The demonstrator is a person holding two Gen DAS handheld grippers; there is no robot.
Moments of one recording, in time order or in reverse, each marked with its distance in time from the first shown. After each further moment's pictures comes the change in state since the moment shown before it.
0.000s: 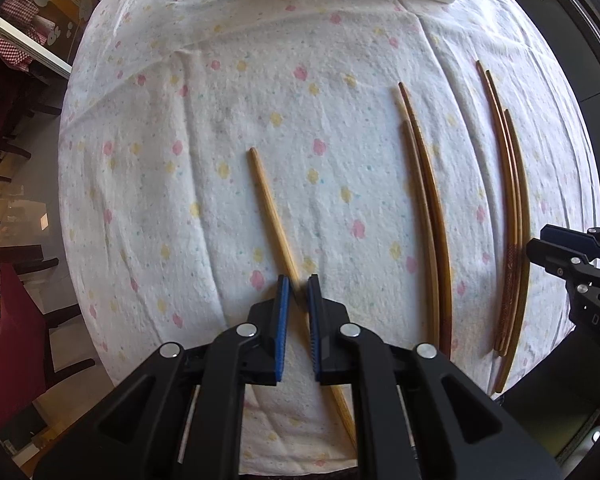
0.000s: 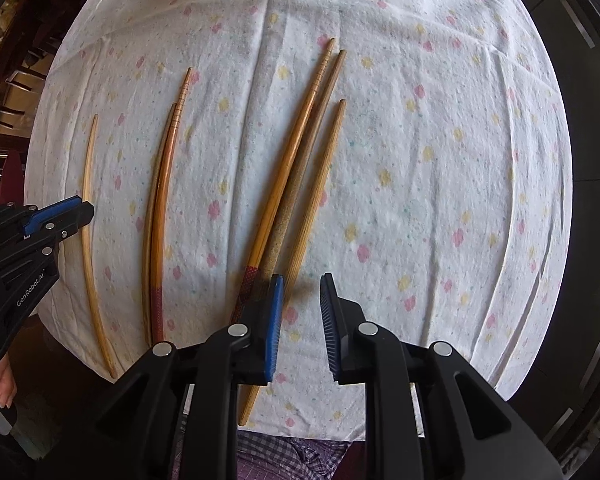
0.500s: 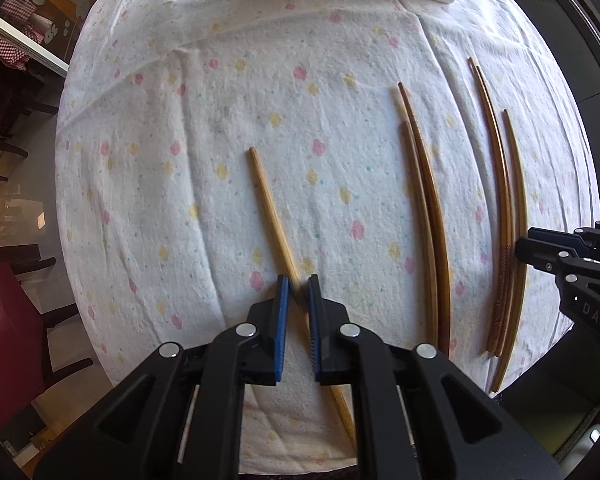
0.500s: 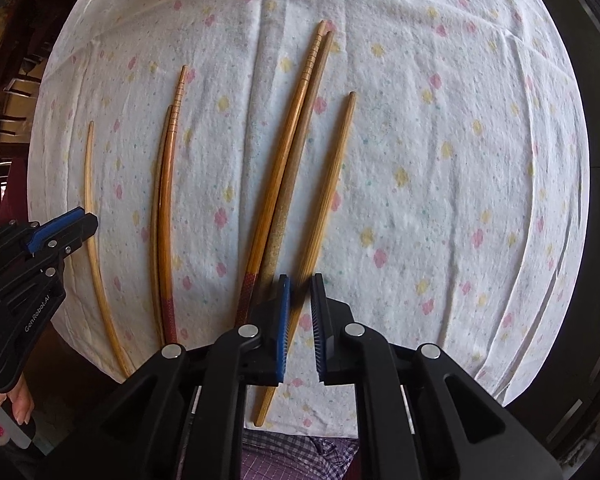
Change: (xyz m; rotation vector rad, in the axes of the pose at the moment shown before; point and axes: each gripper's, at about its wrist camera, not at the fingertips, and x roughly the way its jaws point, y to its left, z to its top) left arm -0.001 0.000 0.002 -0.004 0.009 -0.012; right arm 0.015 0.037 0.006 0.010 0.048 0.002
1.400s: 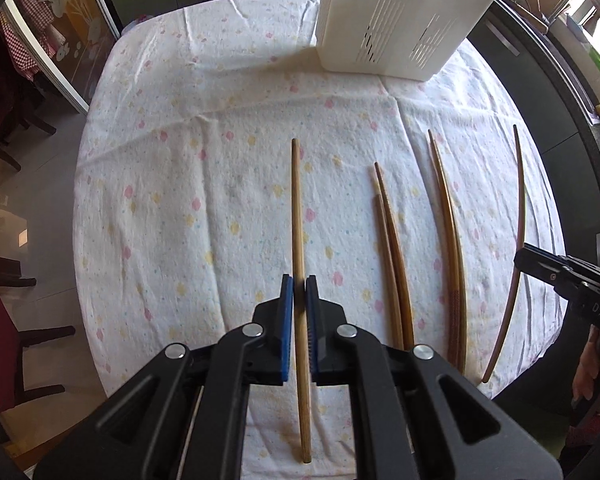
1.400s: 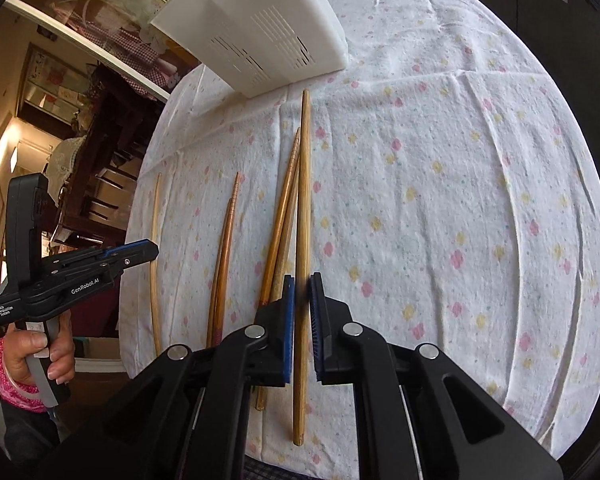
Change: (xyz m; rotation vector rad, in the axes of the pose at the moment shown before) left arm -0.045 0.031 -0.008 -0.046 -0.243 -0.087; right arm -0.040 -0.101 -0.057 0.098 -0.471 0.451
